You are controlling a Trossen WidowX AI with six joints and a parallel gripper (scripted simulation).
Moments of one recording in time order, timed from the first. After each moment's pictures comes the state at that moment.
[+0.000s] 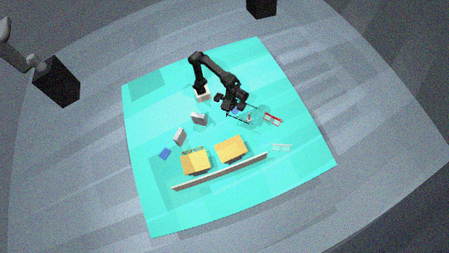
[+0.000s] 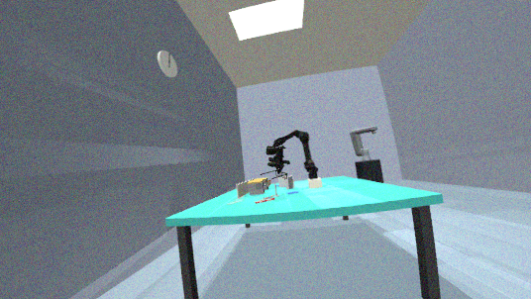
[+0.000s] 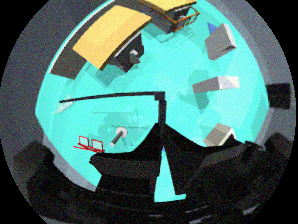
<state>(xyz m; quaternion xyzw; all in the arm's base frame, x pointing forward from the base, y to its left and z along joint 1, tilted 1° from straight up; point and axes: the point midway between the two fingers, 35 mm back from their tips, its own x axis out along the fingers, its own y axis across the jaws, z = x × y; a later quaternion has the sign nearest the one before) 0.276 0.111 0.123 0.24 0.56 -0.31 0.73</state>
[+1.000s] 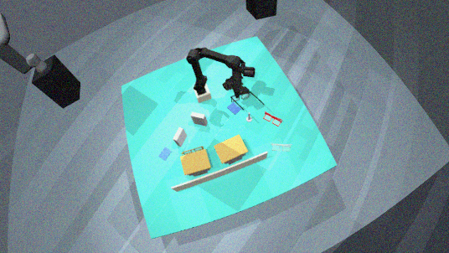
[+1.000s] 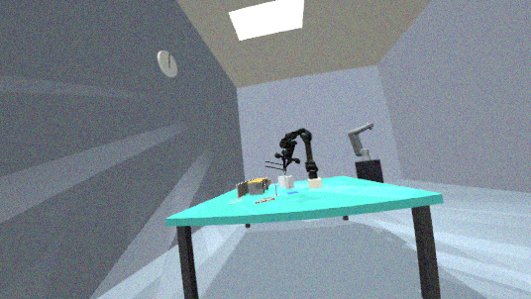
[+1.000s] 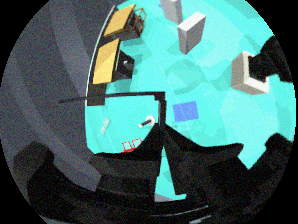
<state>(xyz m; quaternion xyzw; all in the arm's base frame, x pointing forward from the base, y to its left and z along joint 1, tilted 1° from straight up) 0.219 0.184 0.154 0.50 0.35 -0.41 0.68</state>
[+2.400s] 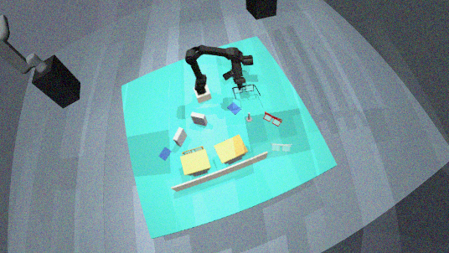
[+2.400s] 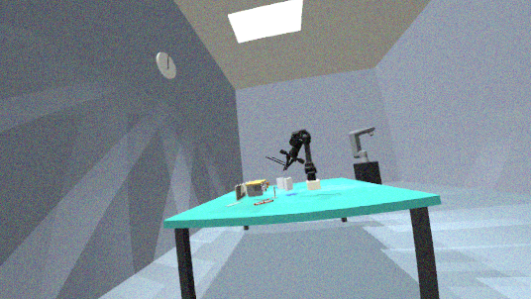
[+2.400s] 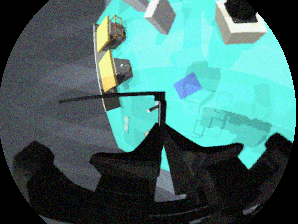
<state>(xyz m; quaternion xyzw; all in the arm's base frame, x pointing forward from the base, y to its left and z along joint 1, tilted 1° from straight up) 0.180 0.215 0.174 0.66 0.26 -0.39 0.59</state>
